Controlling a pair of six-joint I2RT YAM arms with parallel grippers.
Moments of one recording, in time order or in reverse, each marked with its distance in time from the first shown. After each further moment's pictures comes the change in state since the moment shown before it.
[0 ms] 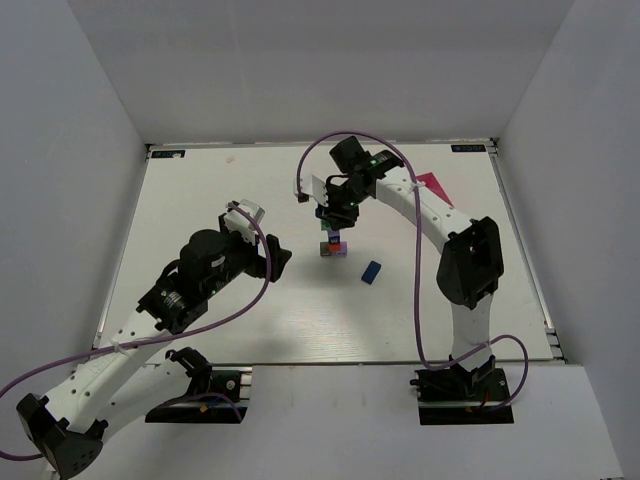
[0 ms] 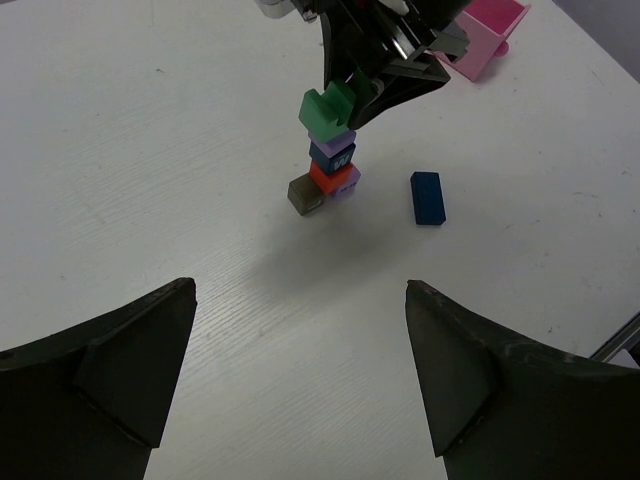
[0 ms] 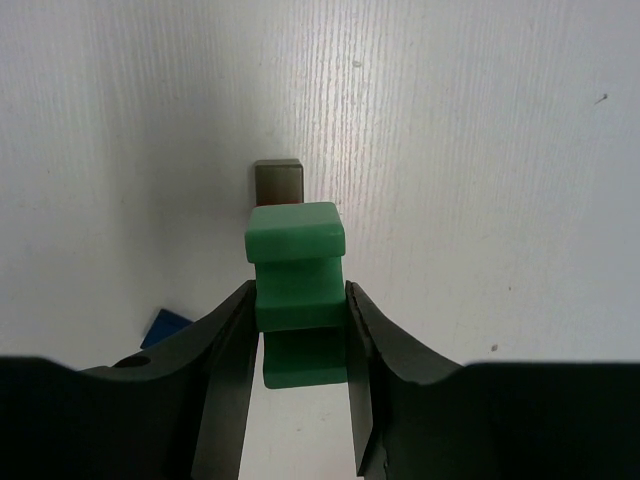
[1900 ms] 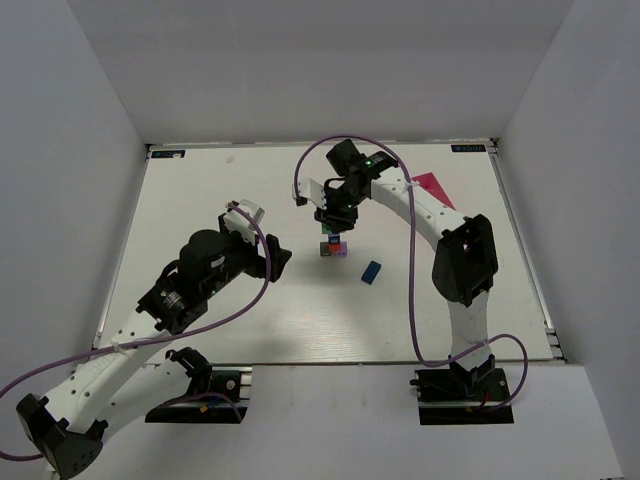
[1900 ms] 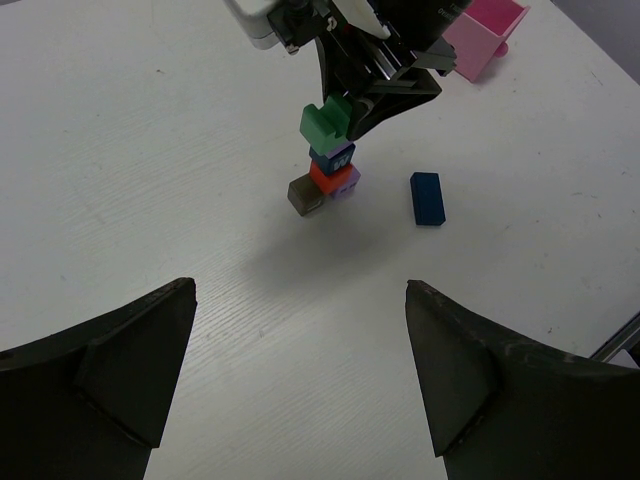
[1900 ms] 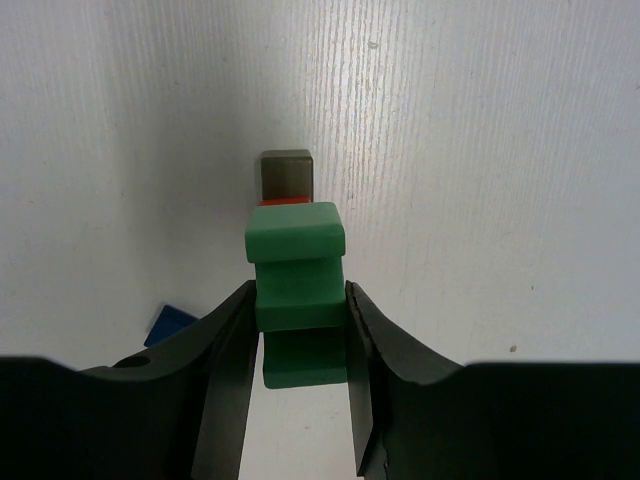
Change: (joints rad) left arm 0.000 -0.001 0.000 0.000 0.000 0.000; right arm 0.006 0.046 0.020 -0.034 0.027 0.003
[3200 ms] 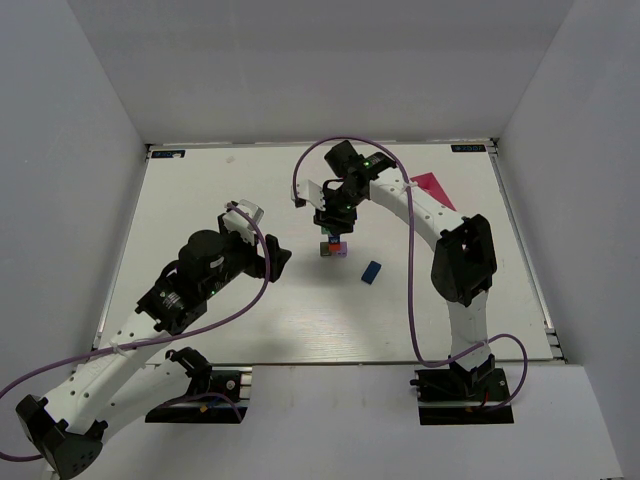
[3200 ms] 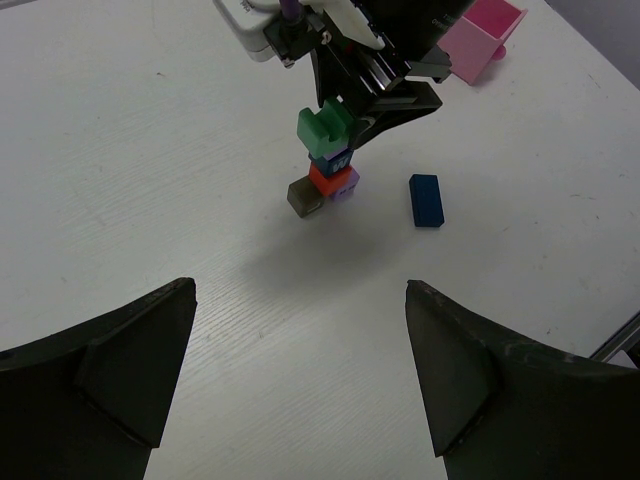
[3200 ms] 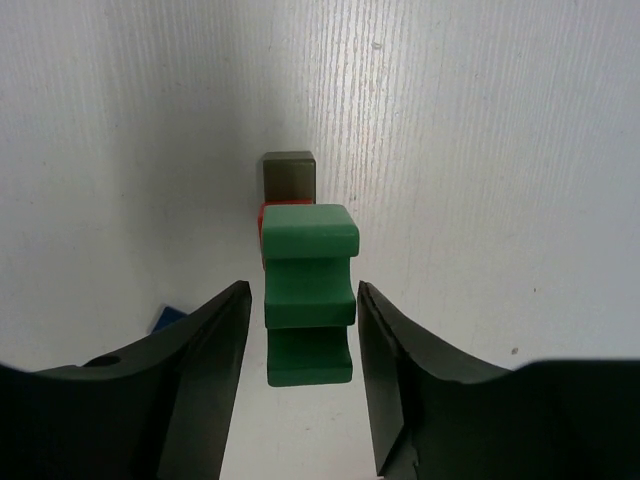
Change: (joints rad) left arm 0.000 -0.007 0.000 0.000 0.000 0.000; right arm 0.008 0.005 0.000 0.000 0.008 0.002
